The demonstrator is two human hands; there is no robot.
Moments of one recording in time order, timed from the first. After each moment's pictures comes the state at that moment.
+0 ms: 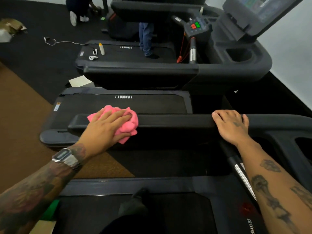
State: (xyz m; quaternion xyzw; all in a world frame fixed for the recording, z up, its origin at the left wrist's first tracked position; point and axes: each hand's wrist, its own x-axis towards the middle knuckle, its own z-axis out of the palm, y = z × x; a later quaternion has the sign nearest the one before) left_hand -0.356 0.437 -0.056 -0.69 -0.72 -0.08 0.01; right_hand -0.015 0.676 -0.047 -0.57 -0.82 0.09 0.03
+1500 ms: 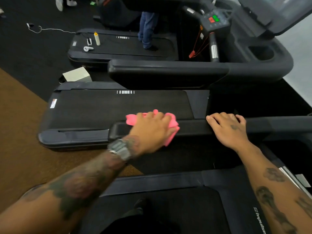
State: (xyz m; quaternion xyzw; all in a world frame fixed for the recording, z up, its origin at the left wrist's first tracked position) left_hand -0.389 0.464 -0.046 -0.70 -0.71 -0.03 0.00; right_hand -0.156 0.599 -0.045 -0.54 -0.84 0.07 0.01
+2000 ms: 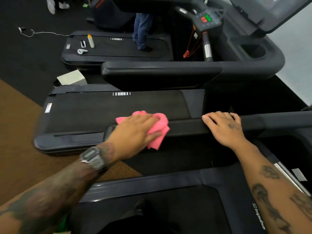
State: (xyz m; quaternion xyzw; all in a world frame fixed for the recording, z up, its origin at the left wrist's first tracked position) left_hand -0.422 0.440 -0.046 -0.74 -0.65 -0.13 -0.07; right_hand -0.150 0.600 -0.044 -0.53 -0.84 0.08 0.02
